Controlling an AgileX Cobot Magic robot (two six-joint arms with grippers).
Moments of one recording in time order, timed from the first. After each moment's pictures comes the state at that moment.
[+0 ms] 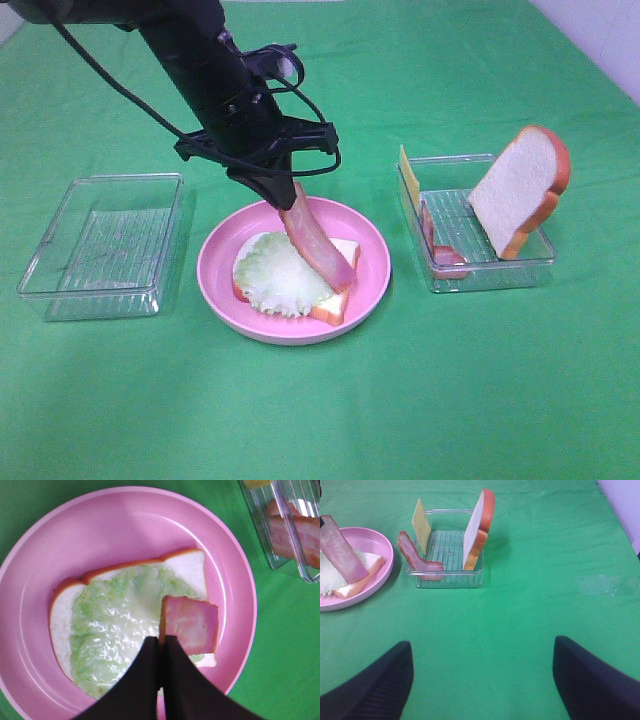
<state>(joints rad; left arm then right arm) -0.51 2.16 -1.76 -0.36 0.97 -0.02 -0.04 0.00 -0.51 0.15 1.07 -0.13</state>
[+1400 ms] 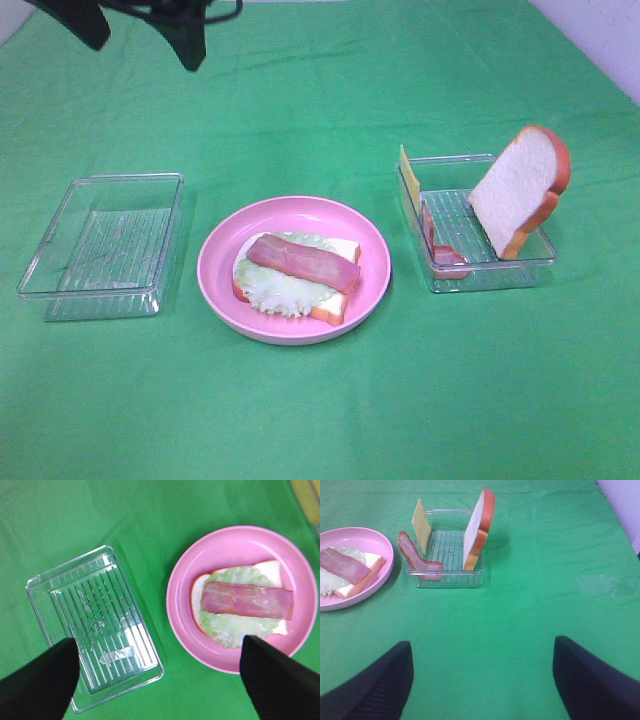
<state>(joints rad) -0.51 1.79 -1.80 0.07 1.21 -0.17 -0.04 0.00 -0.51 0.15 1.07 -0.13</state>
